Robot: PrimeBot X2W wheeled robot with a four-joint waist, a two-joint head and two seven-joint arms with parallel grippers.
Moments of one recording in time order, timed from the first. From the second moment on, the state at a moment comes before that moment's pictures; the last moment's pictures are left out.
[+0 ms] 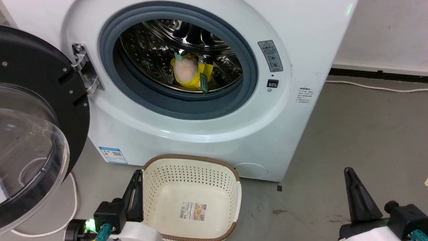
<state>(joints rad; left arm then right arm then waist) 0.00 0.16 -0.19 0.09 -0.17 0.13 -0.23 0.09 -0.05 -0.03 -0.03 0.11 0.13 -0.23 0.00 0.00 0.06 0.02</state>
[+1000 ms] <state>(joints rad) 0.00 0.13 -0.14 0.07 -0.12 0.10 -0.17 0.07 -0.05 -0.02 -0.02 0.08 0.13 -0.17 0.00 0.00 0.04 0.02</state>
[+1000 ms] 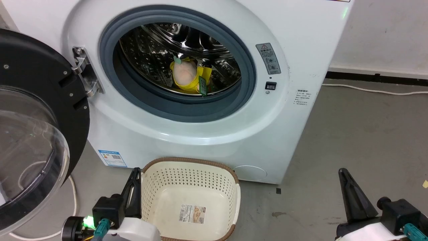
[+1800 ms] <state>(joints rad) 0.00 0.11 -0.10 0.05 -0.09 0.07 -0.12 0.05 -0.05 -0.02 -0.02 0.06 0.13 -0.12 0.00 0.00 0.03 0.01</state>
